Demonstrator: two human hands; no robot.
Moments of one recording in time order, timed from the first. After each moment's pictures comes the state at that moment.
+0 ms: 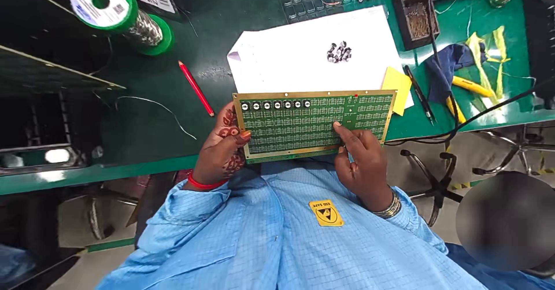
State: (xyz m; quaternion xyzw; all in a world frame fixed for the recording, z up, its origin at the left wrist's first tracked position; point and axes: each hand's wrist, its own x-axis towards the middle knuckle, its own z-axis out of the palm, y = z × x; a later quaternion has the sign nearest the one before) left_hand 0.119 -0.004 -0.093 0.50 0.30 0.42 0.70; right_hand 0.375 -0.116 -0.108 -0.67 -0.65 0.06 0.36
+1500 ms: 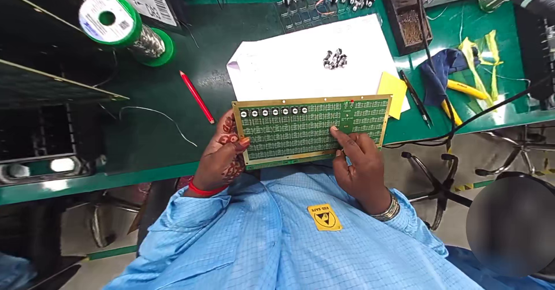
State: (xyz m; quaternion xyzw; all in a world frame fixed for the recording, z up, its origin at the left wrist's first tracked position) left_hand 0.118 -0.005 -0.097 0.49 0.29 0.42 0.70; right_hand 0.375 -0.114 -0.108 -0.66 -0.65 0.06 0.37
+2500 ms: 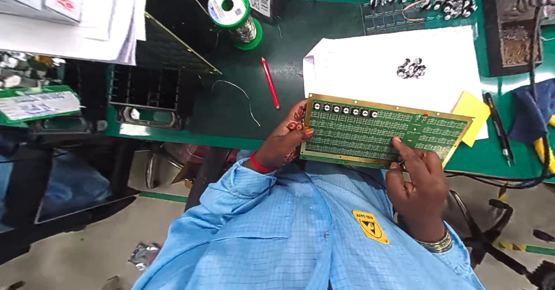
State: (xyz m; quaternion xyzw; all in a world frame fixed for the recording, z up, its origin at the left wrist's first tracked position) left_hand 0.115 -0.001 -0.097 0.47 0.26 0.39 0.75; right_hand 0.379 -0.115 -0.110 -0.65 -0.66 0.06 0.36
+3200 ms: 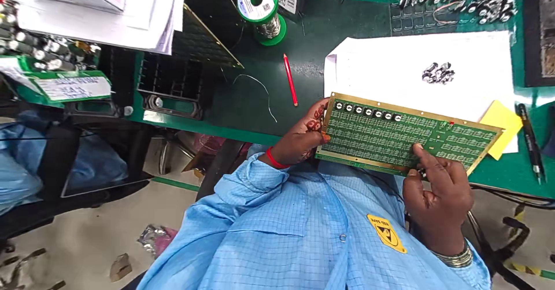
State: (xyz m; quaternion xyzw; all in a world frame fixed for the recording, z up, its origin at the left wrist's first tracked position) left_hand 0.113 0.000 -0.098 0.48 0.25 0.38 0.75; right_hand 0.381 -0.114 -0.109 -0.64 -0.68 0.05 0.36
